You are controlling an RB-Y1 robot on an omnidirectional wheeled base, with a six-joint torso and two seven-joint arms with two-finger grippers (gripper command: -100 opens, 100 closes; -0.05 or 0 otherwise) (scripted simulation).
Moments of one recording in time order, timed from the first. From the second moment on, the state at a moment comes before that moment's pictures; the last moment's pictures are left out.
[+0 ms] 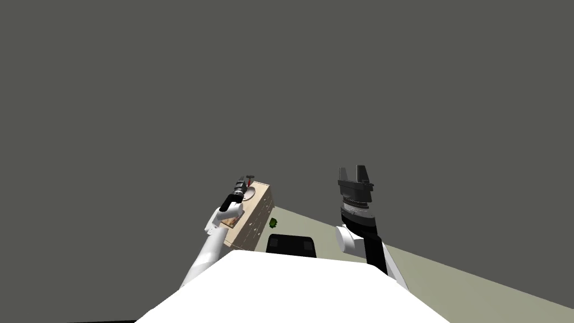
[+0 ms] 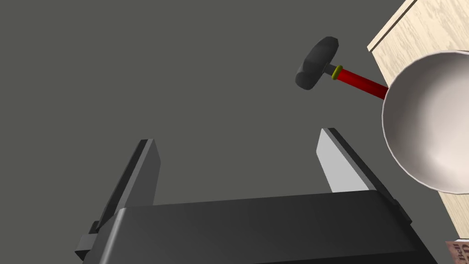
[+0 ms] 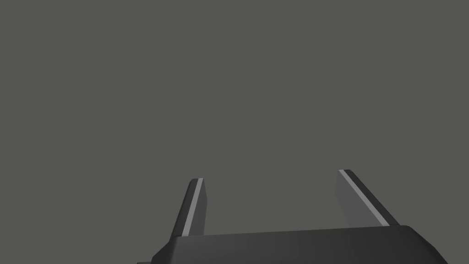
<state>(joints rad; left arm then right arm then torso) 0.08 0.22 0.27 -1.60 0.16 0.14 0.09 0.47 0.02 0.06 -2.27 0.10 -0.60 -0.08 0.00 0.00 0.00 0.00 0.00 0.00</state>
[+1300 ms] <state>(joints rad) -0.10 0.27 0.35 -1.22 0.17 0.37 0.11 0.47 0.02 0.06 -2.27 0.10 -0.60 -0.08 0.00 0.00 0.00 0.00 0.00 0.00</state>
